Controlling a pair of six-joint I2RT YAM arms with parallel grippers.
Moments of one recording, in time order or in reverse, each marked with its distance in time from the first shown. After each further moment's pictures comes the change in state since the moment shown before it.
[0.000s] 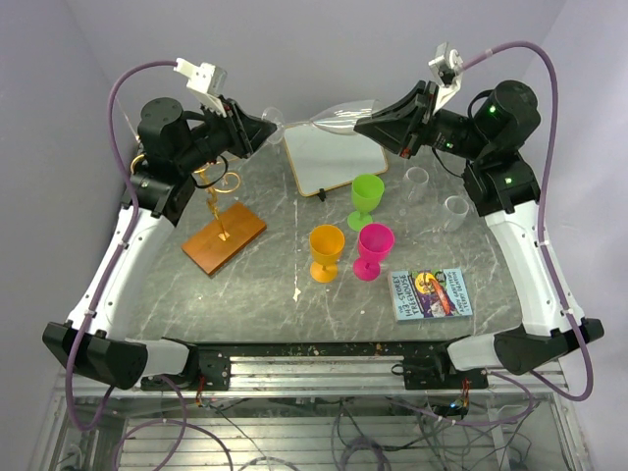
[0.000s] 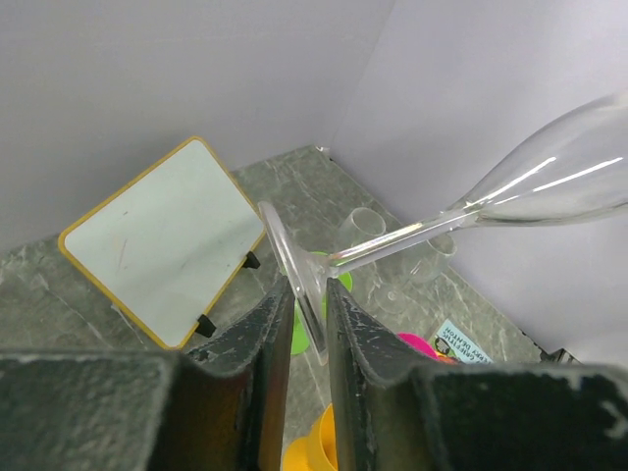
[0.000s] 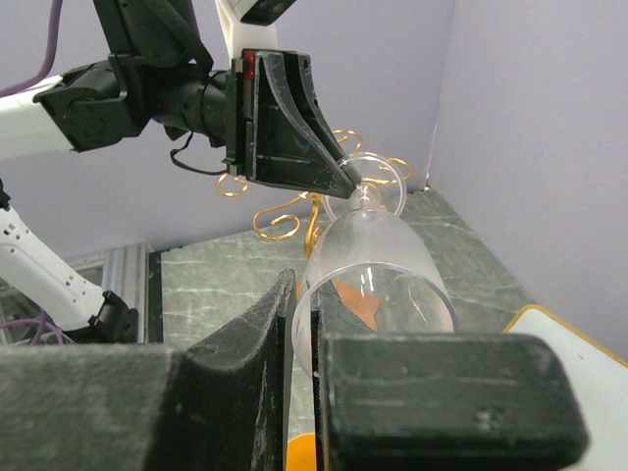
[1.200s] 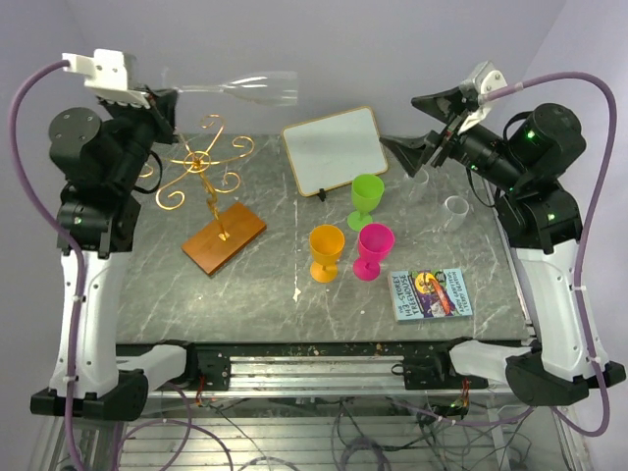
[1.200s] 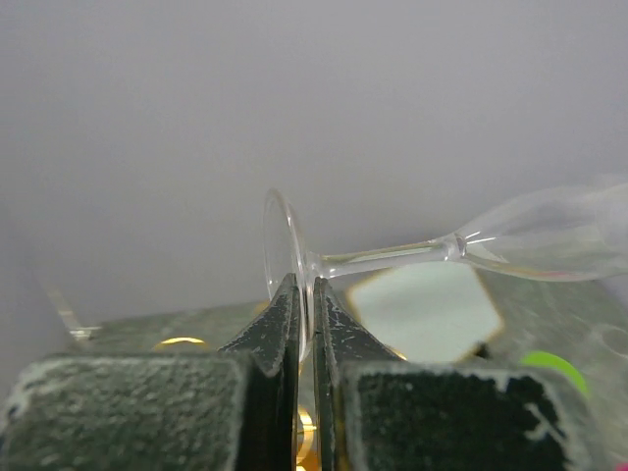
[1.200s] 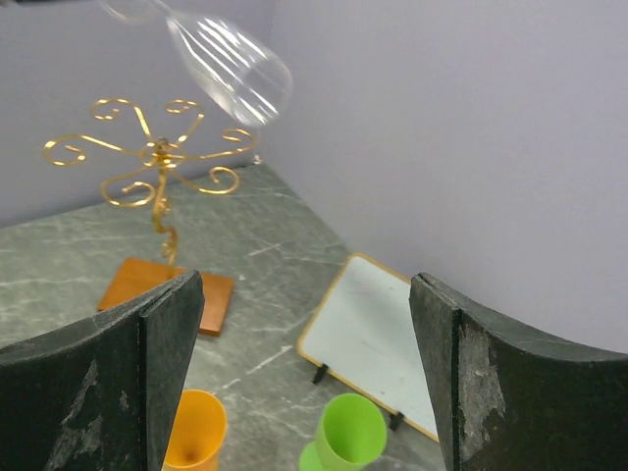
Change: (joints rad) left arm 0.200 -0.166 0.123 -0.160 -0.320 0.200; right arm -0.008 -0.158 0.005 -0.233 0.325 -0.336
